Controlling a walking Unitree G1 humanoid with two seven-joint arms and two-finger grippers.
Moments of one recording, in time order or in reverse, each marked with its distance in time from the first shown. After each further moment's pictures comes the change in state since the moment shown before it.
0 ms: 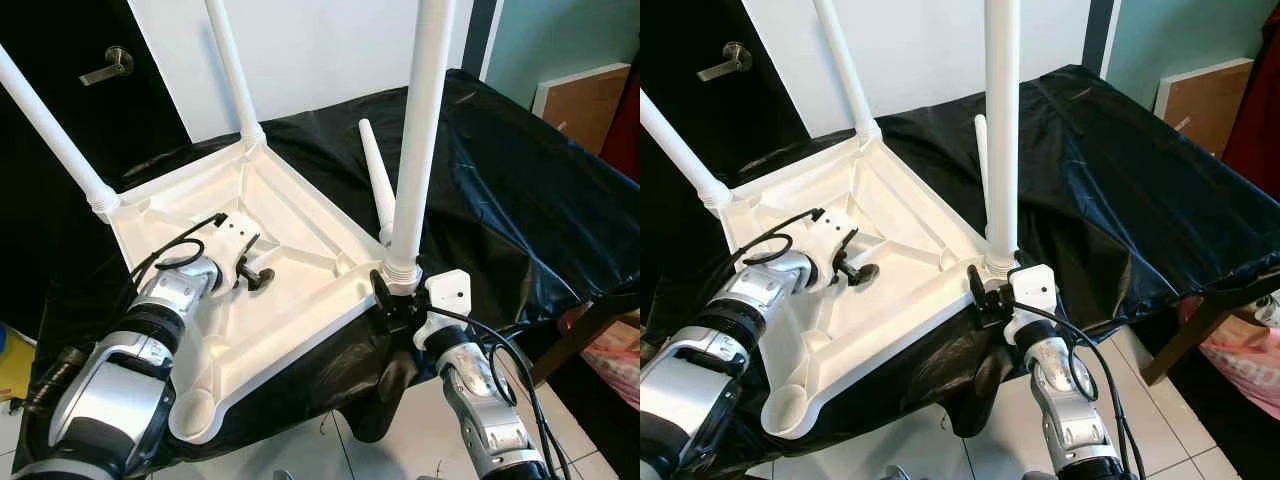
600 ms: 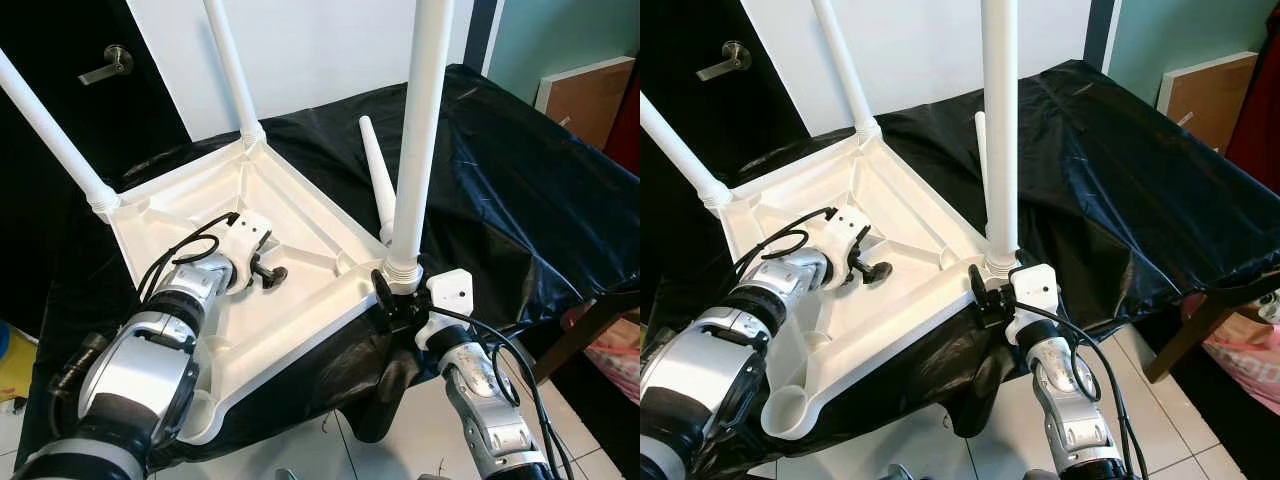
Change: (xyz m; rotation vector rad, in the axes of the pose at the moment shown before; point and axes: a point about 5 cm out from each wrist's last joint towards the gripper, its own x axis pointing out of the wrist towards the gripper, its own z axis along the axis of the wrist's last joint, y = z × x) left arm 0.012 -0.008 0.010 -0.085 0.011 -0.023; right arm -0.002 -0.001 0.001 -0.012 0.006 0.001
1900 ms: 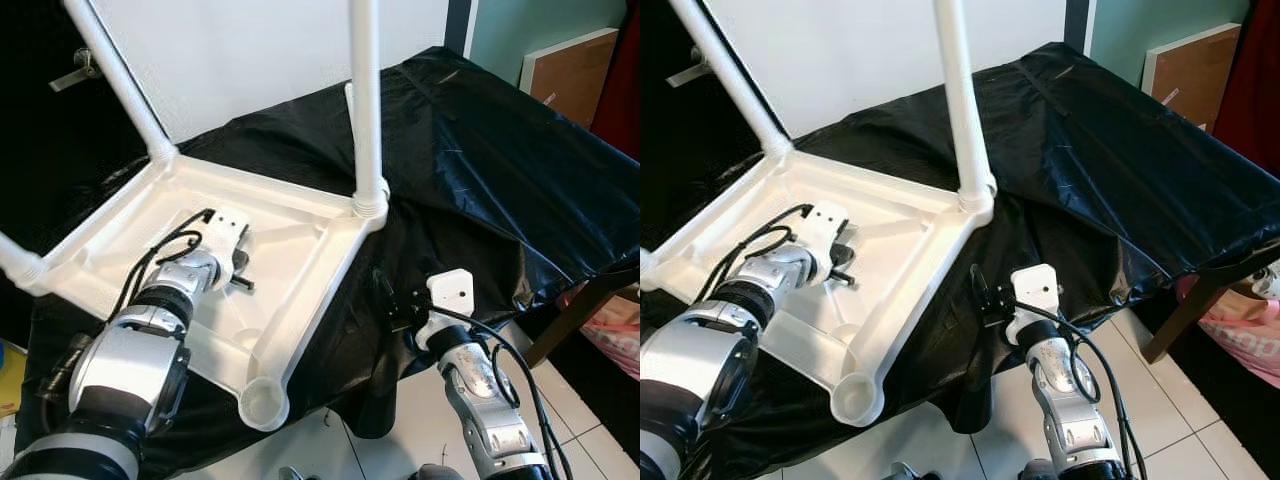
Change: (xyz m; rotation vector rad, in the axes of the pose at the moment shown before) left arm -0.015 0.032 -0.012 -0.063 0.020 0.195; right arm -0.001 0.000 0.000 -0.006 0.014 -0.030
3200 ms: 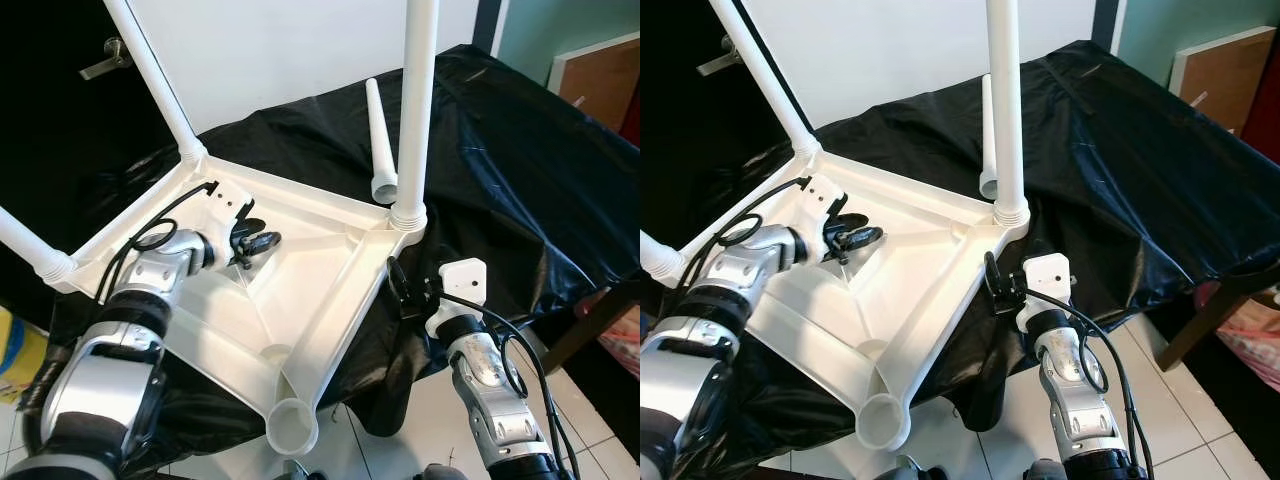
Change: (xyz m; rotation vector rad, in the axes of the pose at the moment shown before) left arm -0.034 -0.001 0.042 0.225 -0.362 -0.349; right arm 0.007 -0.014 0.006 -0.020 -0.022 -0.063
